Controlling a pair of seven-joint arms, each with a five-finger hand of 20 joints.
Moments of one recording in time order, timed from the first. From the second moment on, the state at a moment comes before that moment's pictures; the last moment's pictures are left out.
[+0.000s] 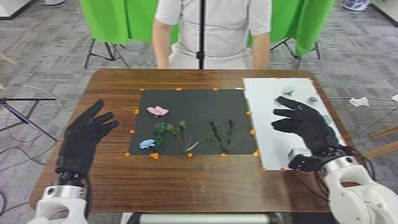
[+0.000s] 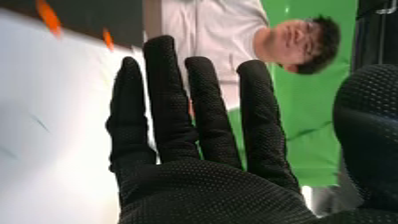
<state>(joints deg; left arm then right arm) 128.5 -52.6 -90.6 -124.1 43.4 19.1 21.9 -115.5 -54.6 93.4 -116.3 -56.7 4.9 0.0</state>
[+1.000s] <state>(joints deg) 128.9 -52.1 -90.6 -124.4 43.2 19.6 22.0 -104.0 -36.9 92.0 -103.8 -98.7 12.0 23.0</state>
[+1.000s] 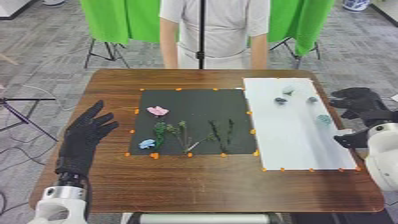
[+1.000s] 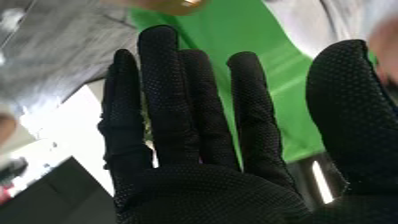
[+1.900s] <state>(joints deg) 128.0 -51.4 -89.9 -124.3 42.5 19.9 22.7 -93.5 -37.4 74.3 -95.6 -126.3 3.9 28.1</state>
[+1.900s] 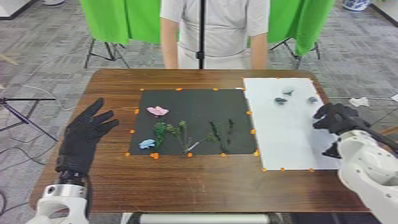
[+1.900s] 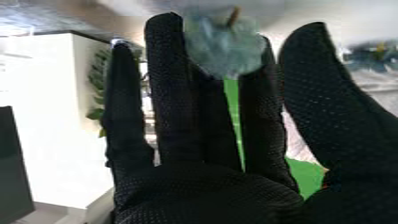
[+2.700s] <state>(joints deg) 127.4 -51.5 -89.9 -124.1 42.2 19.9 22.8 -93.0 -38.9 70.4 -96.4 -130.7 18.8 31.7</state>
